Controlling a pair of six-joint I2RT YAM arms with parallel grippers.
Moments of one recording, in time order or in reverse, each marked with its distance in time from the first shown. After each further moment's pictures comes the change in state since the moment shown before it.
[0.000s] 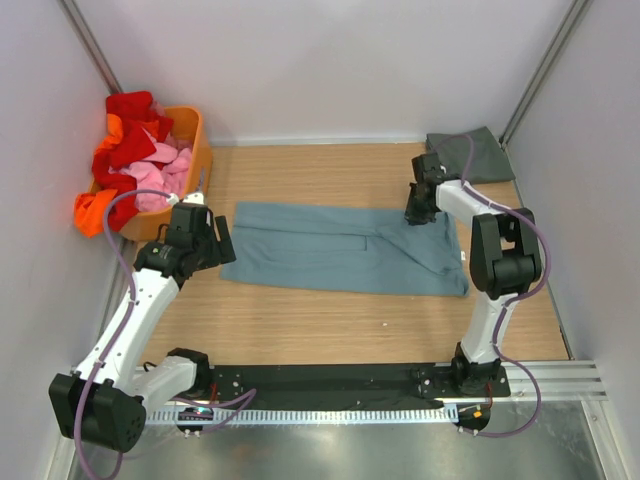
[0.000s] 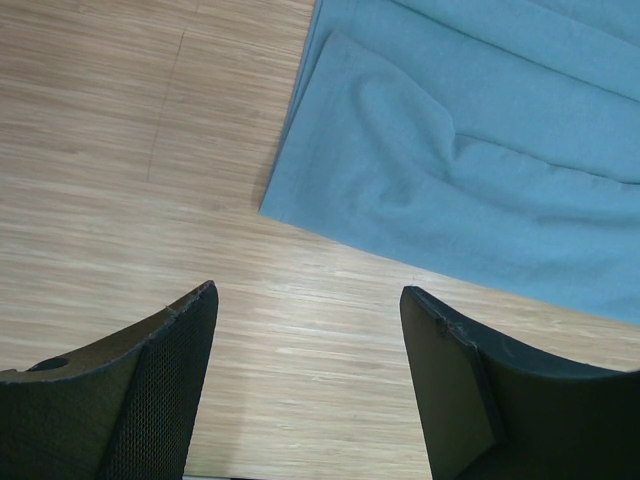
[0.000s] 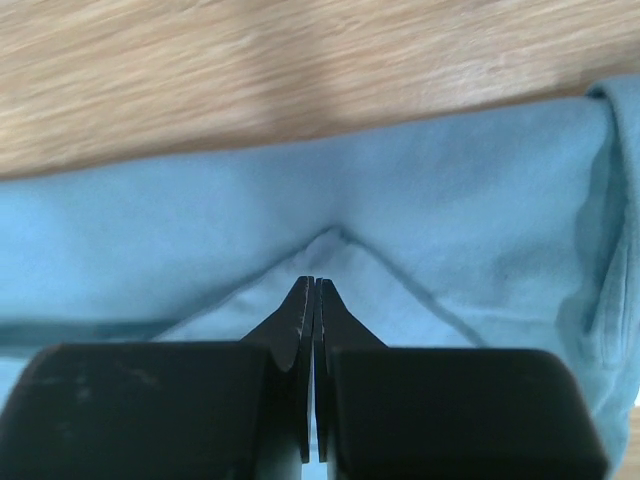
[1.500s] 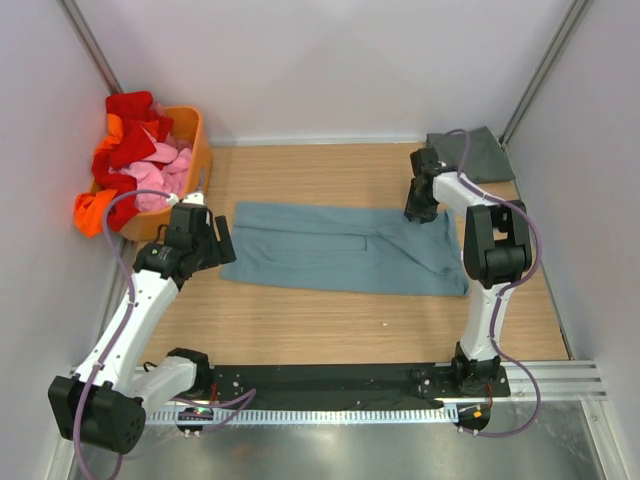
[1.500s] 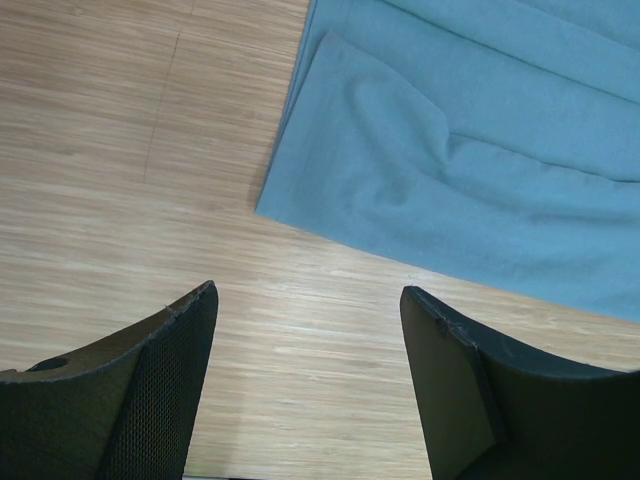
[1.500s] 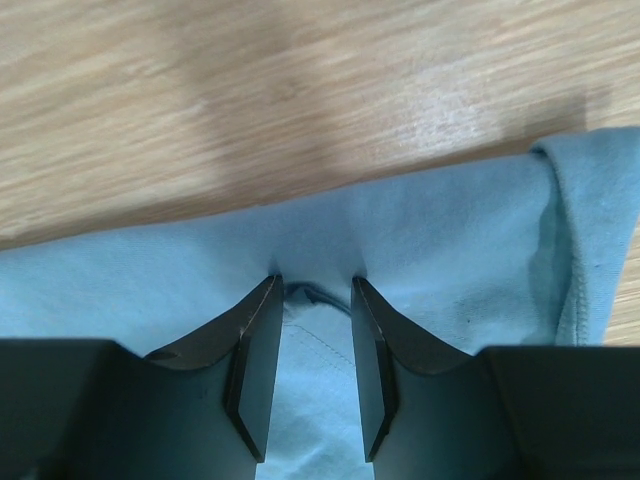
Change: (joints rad) left arm -0.002 -0.010 0.000 0.000 0.007 0.000; right arm -0.008 0.099 0.142 -0.090 0.077 -0.008
